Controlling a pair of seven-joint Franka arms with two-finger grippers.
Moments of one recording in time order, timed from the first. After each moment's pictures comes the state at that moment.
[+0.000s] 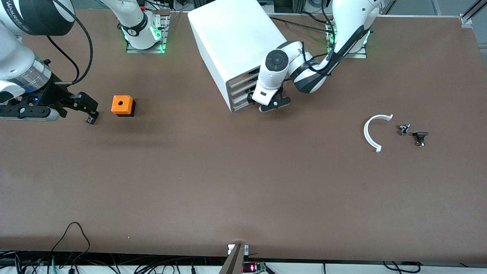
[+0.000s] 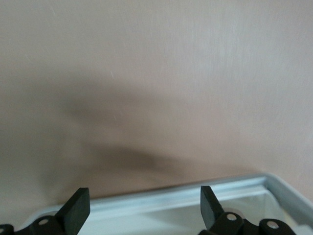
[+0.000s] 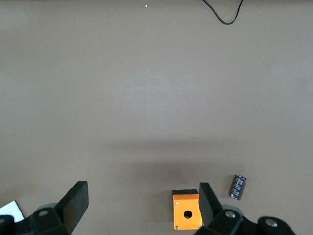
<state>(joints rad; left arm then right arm) -0.14 0.49 -0.66 -2.05 0.22 2.38 -1.28 0.00 0.02 0.11 -1.75 -0.02 1.87 0.14</state>
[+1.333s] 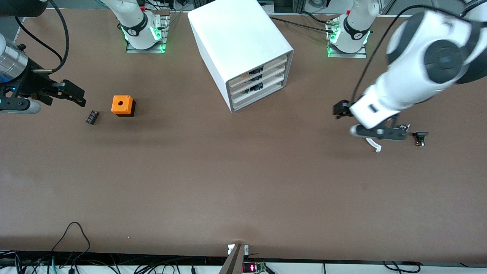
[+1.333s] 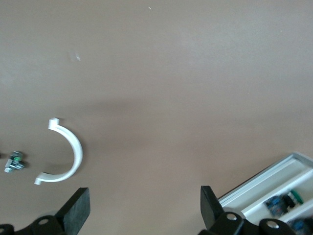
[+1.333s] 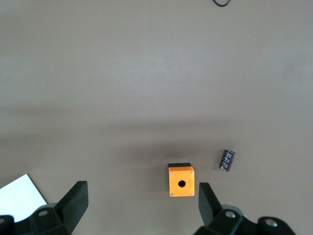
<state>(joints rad) 0.12 0.25 -0.41 -1.47 0.03 1.60 -0.17 -0.02 0.08 0.12 -1.52 -0.02 1.61 0.14</state>
